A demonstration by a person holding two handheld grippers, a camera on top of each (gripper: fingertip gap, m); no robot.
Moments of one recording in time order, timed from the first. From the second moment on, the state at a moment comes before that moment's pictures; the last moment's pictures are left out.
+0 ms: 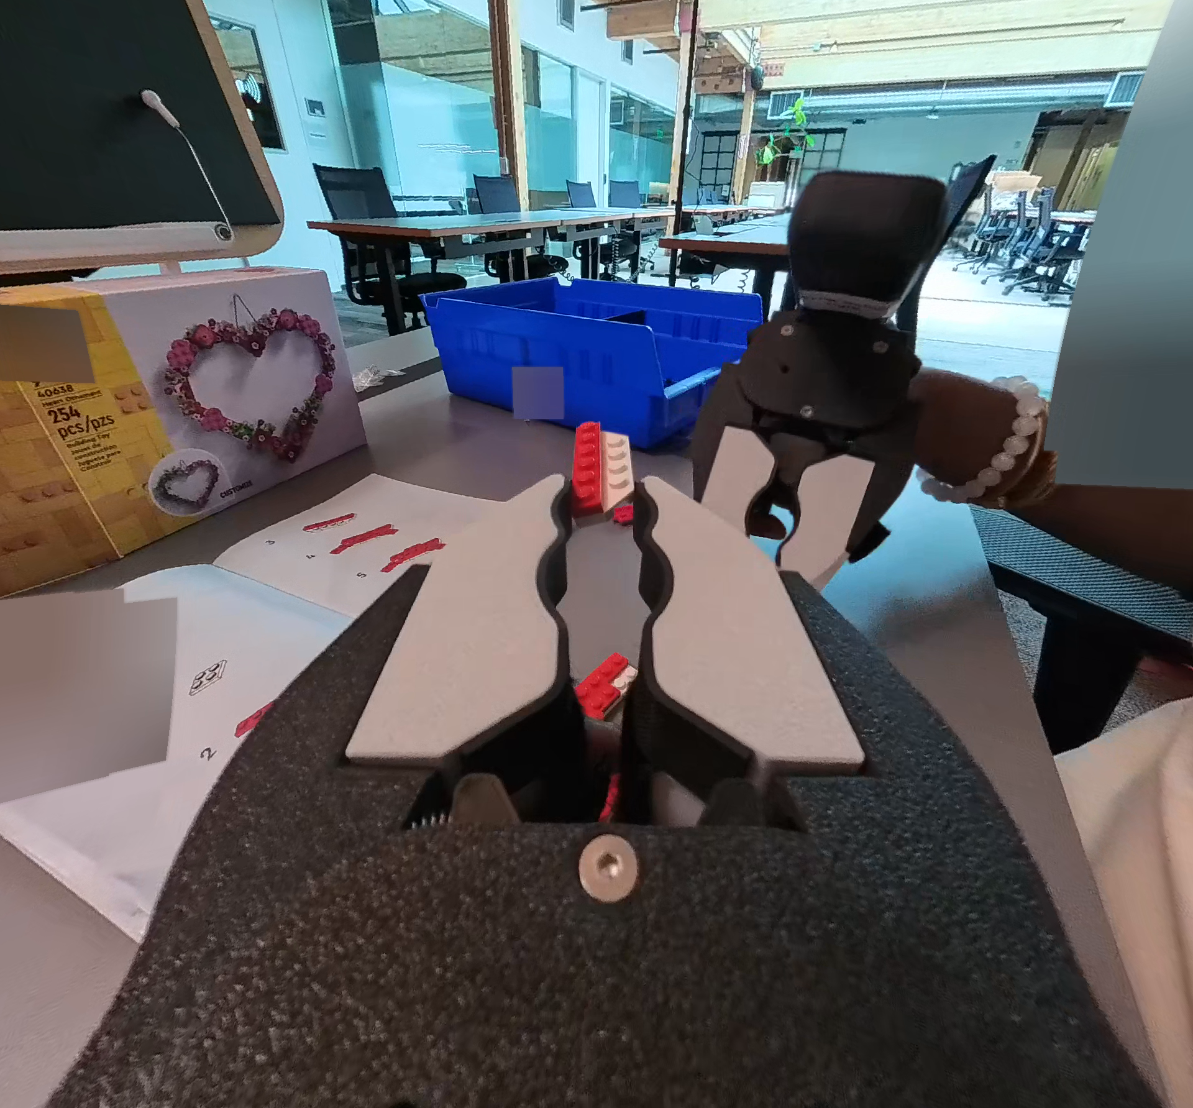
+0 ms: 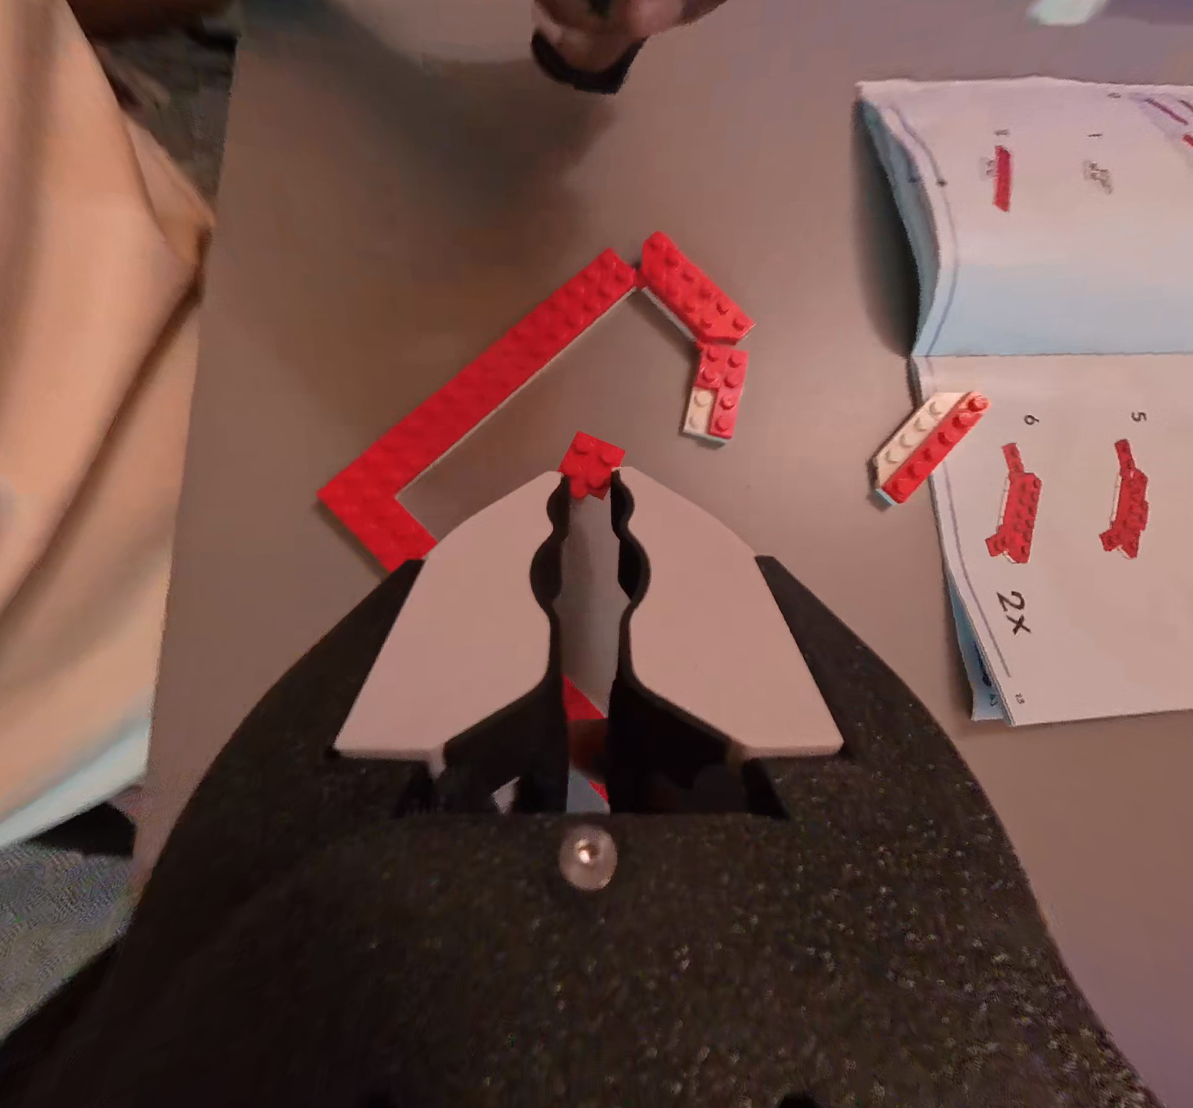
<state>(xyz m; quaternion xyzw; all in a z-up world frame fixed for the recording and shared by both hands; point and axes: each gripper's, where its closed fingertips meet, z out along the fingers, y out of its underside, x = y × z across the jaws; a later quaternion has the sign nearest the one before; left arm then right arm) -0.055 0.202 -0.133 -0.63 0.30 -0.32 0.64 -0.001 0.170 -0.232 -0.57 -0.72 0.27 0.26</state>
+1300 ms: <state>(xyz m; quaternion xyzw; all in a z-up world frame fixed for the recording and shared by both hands) -0.061 0.202 -0.126 -0.62 0.26 -0.35 0.65 0.010 0.155 -0.192 -0.59 -0.55 0.42 0.41</state>
